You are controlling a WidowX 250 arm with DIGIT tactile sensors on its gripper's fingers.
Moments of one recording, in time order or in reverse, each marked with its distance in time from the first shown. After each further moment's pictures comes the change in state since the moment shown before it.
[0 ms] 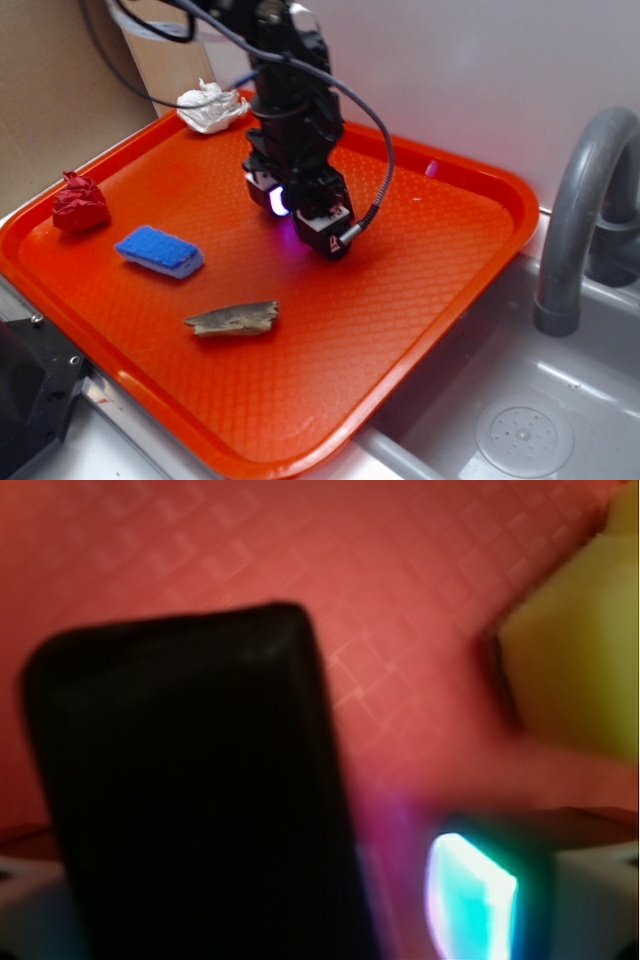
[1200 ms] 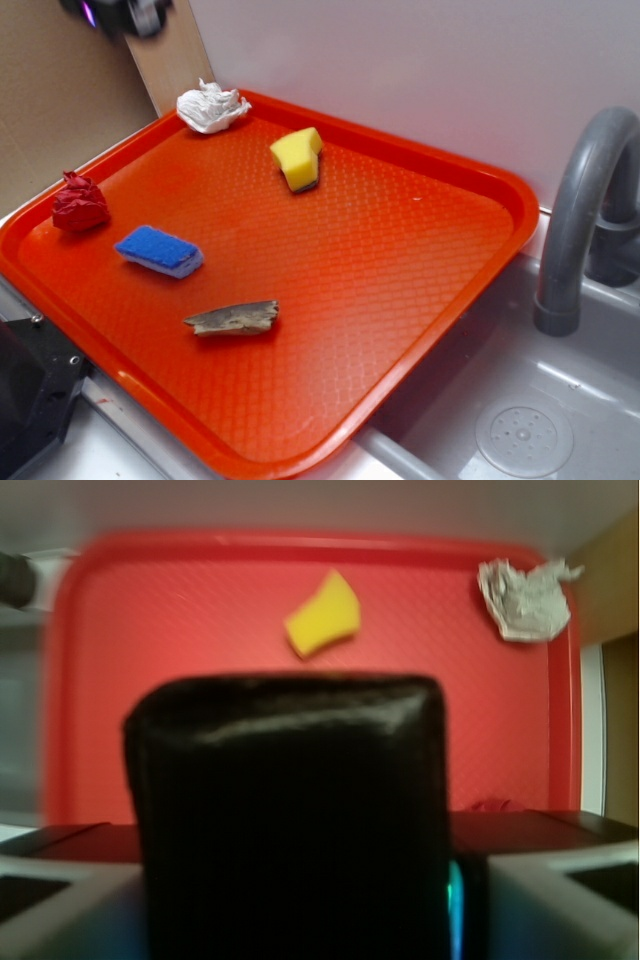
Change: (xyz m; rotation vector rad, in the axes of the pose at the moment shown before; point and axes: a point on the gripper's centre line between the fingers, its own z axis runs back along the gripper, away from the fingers) arm -0.077 0.063 0.204 -0.111 -0.082 0.056
